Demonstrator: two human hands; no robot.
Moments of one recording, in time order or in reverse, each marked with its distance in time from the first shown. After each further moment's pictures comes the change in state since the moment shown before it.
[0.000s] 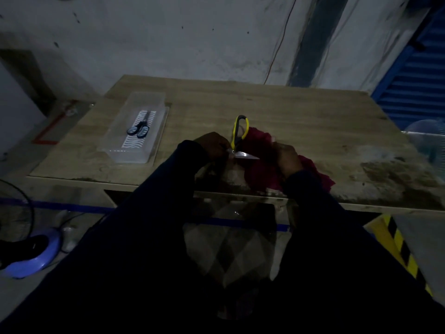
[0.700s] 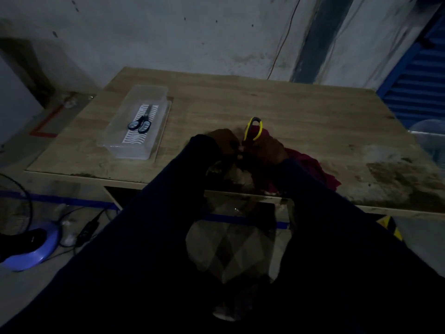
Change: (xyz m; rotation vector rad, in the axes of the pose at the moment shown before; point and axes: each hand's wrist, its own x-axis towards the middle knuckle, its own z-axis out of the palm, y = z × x) left_hand 0.021 0.006 0.010 0.095 -0.061 0.006; right_hand -0.008 -0.053 0.026 -0.322 -0.096 -0.163
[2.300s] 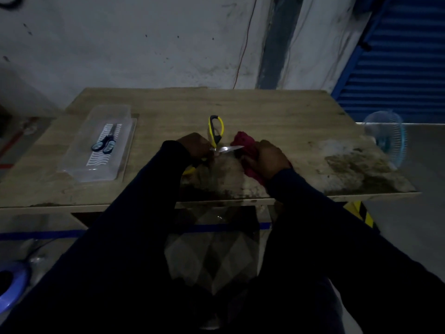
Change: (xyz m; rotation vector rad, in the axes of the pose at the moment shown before) left_hand -0.005 0.022 -0.016 -0.396 0.008 -0.116; right_hand -0.010 0.091 -0.037 -0.437 0.161 -0.038
